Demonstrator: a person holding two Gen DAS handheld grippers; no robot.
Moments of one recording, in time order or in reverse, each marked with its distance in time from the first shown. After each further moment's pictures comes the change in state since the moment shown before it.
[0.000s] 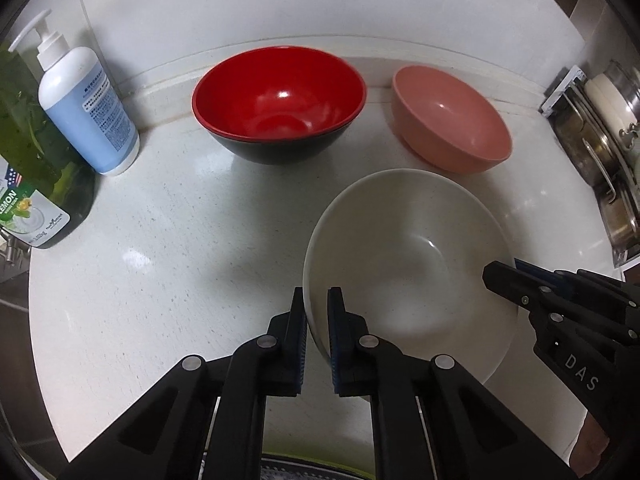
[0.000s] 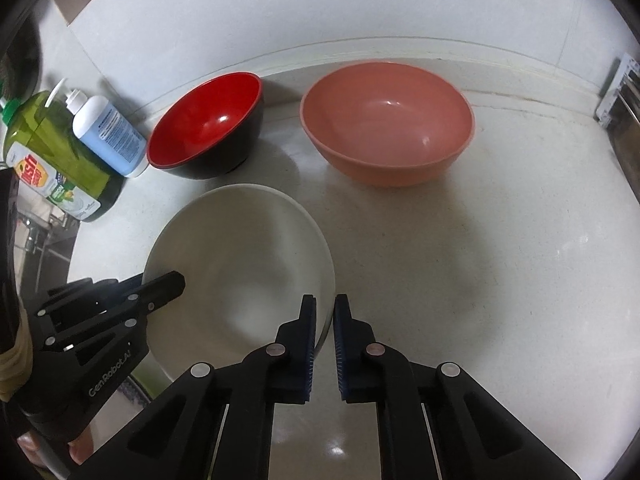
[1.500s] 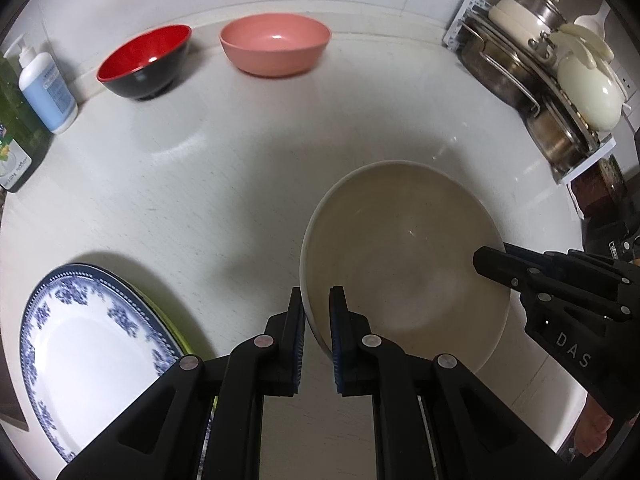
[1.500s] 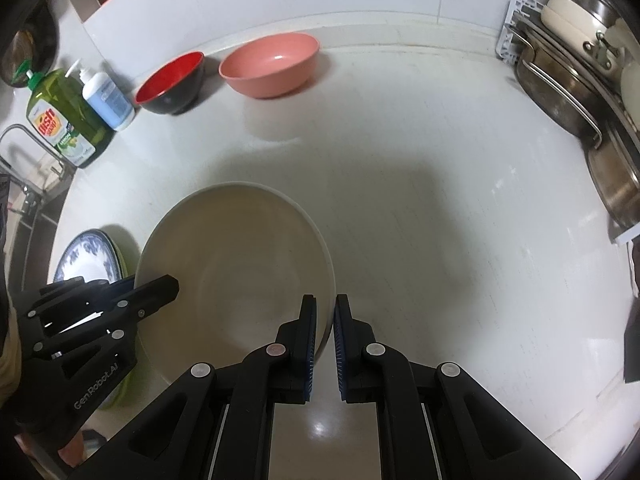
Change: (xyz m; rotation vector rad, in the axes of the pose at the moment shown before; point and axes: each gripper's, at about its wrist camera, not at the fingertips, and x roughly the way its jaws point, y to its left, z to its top) left arm -0.043 -0.133 -0.112 0.099 0.041 -0.102; right arm -0.096 -0.088 -0.130 0.033 0.025 -0.089
